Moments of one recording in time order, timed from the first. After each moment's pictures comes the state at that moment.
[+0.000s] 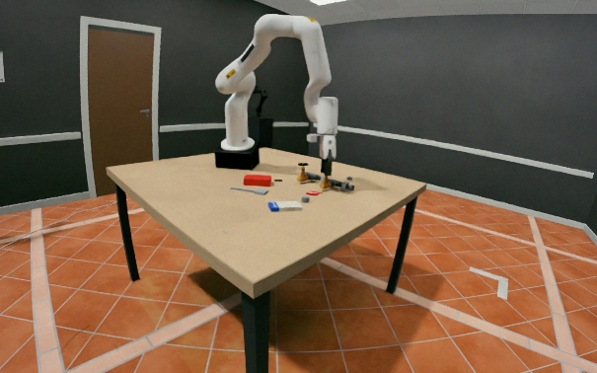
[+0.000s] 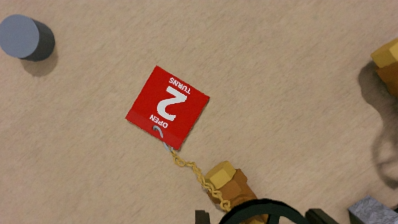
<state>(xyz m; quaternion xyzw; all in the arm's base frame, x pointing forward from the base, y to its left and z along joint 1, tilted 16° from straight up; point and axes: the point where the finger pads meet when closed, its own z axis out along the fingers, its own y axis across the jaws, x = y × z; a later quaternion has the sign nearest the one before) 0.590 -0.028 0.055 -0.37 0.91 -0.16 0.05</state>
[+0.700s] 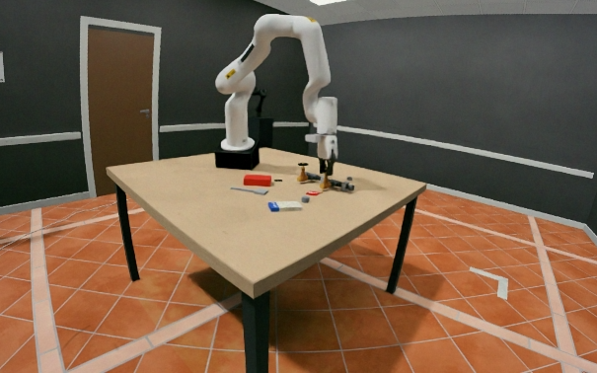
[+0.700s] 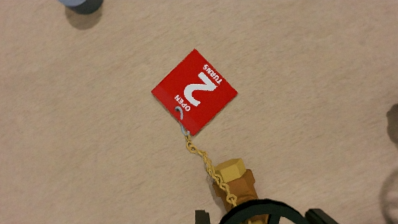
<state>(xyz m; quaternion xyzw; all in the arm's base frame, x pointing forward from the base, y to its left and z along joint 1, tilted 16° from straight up) 0.590 -0.028 0.055 -0.49 0.85 -0.17 0.03</state>
